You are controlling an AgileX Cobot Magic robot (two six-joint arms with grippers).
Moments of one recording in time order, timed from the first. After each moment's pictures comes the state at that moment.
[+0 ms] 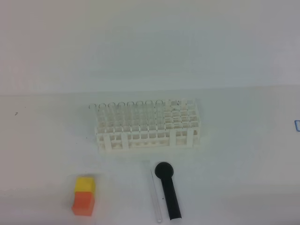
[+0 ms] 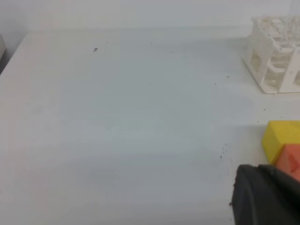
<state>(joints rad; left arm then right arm) -0.07 0.00 0.00 0.02 0.33 0.10 0.09 -0.01 0.02 0.04 0.36 0.00</state>
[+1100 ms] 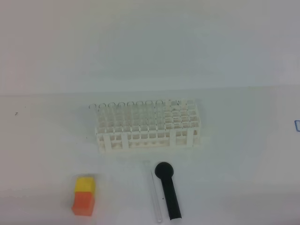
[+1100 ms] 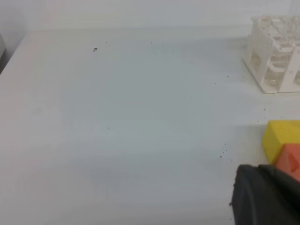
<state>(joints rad) -0.07 0.00 0.00 0.02 0.33 0.10 0.09 -0.01 0.02 0.04 0.36 0.00</state>
